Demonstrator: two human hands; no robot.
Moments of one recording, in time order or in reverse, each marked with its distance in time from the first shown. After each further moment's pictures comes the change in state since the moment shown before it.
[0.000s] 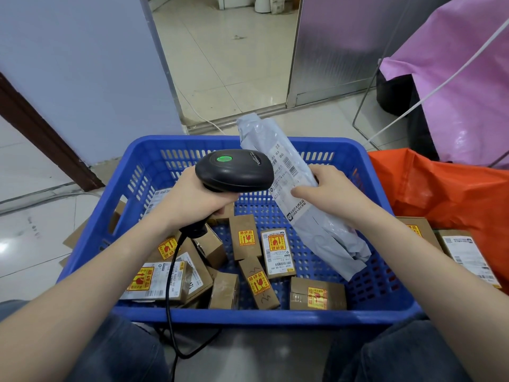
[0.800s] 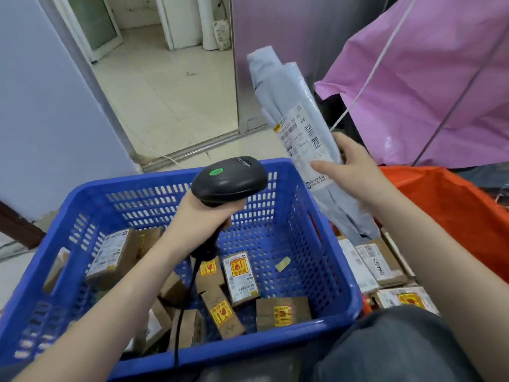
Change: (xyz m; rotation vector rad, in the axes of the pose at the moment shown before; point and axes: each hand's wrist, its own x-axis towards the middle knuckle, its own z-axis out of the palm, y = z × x) left_hand 0.022 0.077 0.088 -0.269 0.059 -0.057; right_hand -0.044 0.043 -0.123 0.220 0.424 -0.130
